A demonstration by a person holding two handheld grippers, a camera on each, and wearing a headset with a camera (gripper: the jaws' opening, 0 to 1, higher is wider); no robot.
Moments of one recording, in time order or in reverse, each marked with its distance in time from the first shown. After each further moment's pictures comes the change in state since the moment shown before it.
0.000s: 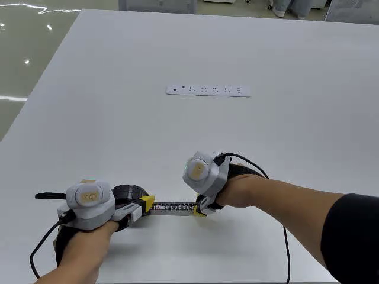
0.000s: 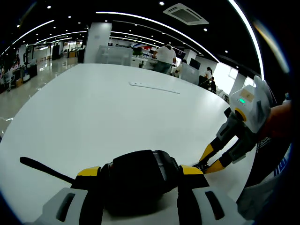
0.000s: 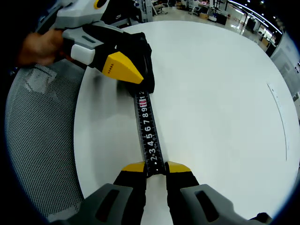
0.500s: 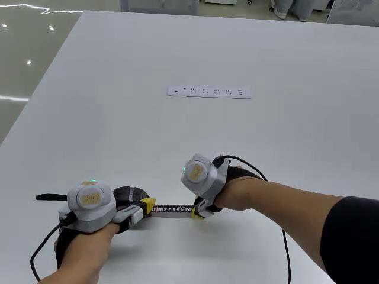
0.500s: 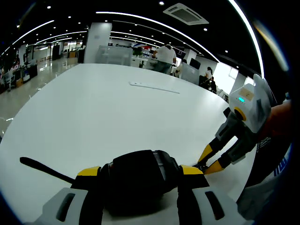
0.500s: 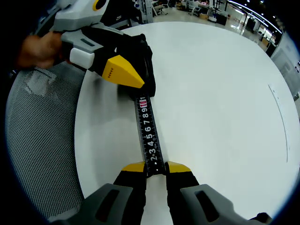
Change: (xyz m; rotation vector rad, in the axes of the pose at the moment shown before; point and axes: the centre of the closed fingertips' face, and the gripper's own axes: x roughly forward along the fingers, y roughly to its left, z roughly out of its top) left arm 0.000 -0.001 -0.001 -0.001 0.000 0.001; right arm 0.002 0.002 0.005 0.004 -0.010 0.008
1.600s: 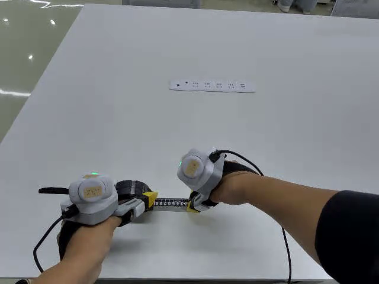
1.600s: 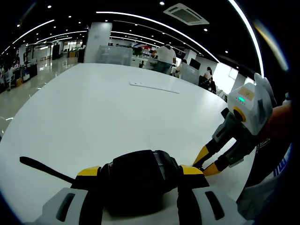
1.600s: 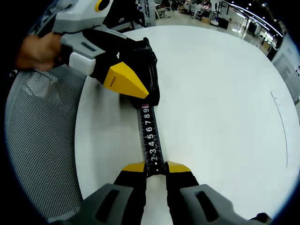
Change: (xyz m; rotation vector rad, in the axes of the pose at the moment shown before) left arm 0.000 0.001 -0.001 -0.004 0.000 -0.003; right arm 0.005 0.005 0.015 -0.023 -0.031 0.002
